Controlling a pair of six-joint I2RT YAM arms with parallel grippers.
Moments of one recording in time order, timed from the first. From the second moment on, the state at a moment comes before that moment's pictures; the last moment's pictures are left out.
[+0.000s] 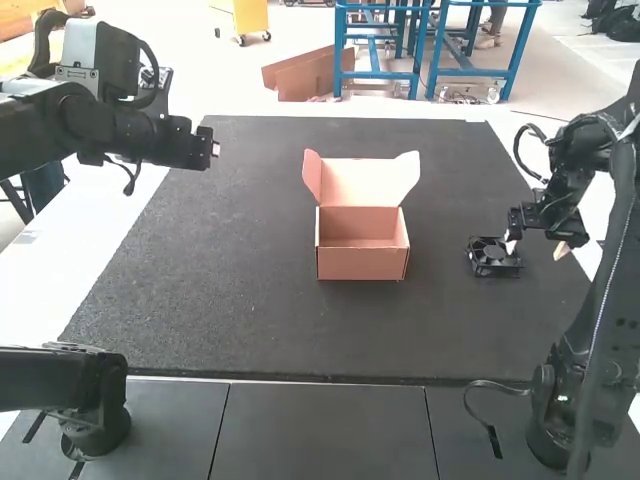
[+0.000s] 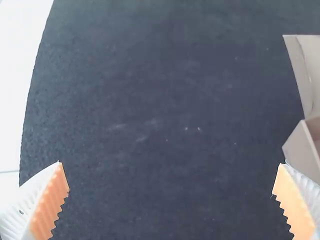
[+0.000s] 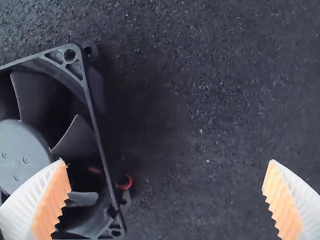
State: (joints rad) left arm -0.18 1.00 0.97 -0.53 -0.05 -0.01; right arm -0.23 1.98 1.34 -0.82 0.02 -0.14
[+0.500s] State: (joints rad) left arm -0.18 1.02 1.02 -0.54 -0.05 -0.02; right arm -0.24 2.04 1.36 -0.86 -0.01 -0.13
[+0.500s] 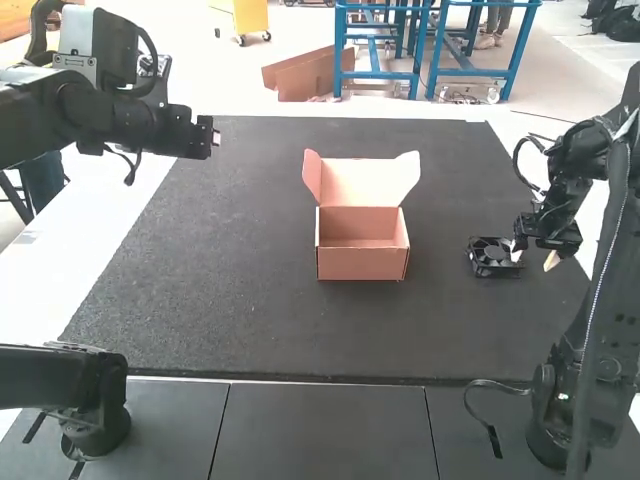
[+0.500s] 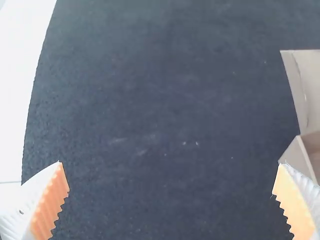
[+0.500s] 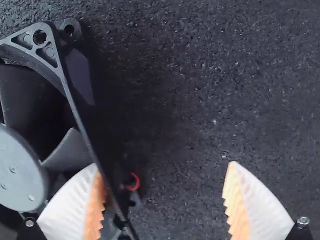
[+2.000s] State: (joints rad) left arm -0.18 1.02 0.96 -0.48 -0.05 -0.02; right arm 0.47 1.50 1.49 -0.99 -0.34 0.70
